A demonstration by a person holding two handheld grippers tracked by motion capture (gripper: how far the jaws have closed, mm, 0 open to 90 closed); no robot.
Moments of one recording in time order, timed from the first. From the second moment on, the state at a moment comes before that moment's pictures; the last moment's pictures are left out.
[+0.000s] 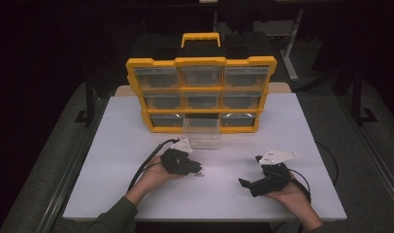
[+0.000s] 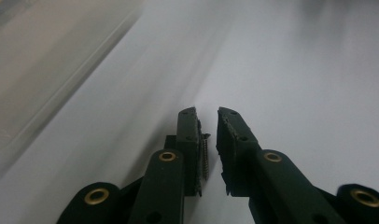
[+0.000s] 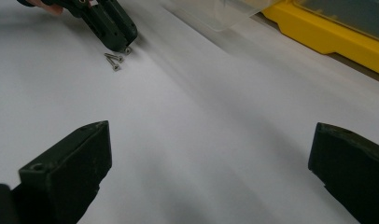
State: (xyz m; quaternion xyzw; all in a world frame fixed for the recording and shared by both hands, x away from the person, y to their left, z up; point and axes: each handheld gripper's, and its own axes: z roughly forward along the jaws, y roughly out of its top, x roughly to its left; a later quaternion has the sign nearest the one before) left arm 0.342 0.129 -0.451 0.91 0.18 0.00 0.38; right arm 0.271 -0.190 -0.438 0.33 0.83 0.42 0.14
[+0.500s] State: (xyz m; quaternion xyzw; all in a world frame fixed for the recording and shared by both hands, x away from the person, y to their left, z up) left arm 0.343 0.129 -0.454 0.91 0.19 0.00 0.37; right arm 0.271 -0.191 -0.438 0.33 0.83 0.42 0.14
